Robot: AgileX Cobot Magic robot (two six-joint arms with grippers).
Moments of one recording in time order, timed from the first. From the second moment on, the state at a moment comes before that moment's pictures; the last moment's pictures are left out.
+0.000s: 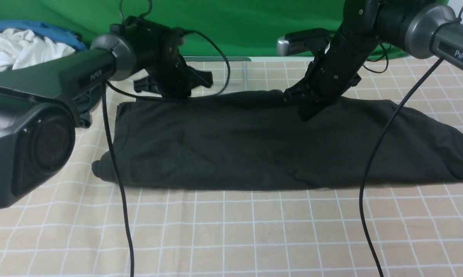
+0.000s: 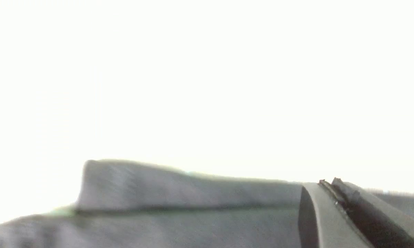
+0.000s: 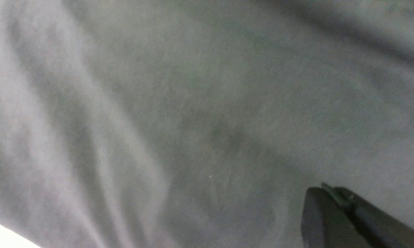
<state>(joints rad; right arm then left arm) 0.31 2.22 -1.95 0.22 1.09 -0.17 -0.23 2.32 -1.96 0.18 0.71 -0.46</state>
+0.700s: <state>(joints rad) 0.18 1.85 -1.79 0.17 1.21 -0.16 -0.19 1.78 -1.53 0.12 1.07 -0.52</state>
